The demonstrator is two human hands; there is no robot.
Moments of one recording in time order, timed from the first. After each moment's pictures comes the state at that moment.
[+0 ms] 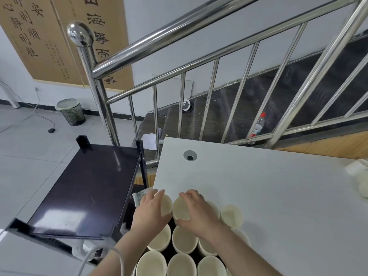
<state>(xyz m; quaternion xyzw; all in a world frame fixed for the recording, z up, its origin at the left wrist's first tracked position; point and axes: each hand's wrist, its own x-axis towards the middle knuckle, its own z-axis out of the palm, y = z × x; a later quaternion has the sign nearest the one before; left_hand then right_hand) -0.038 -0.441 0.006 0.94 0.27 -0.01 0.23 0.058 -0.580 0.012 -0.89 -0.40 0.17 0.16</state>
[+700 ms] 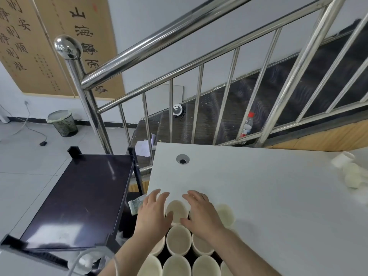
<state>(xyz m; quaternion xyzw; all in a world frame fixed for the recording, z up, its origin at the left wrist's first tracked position) -0.031 -0.467 0.024 0.95 0.22 0.04 0.23 0.061 -0.608 0.024 -0.90 -0.37 0.14 0.17</state>
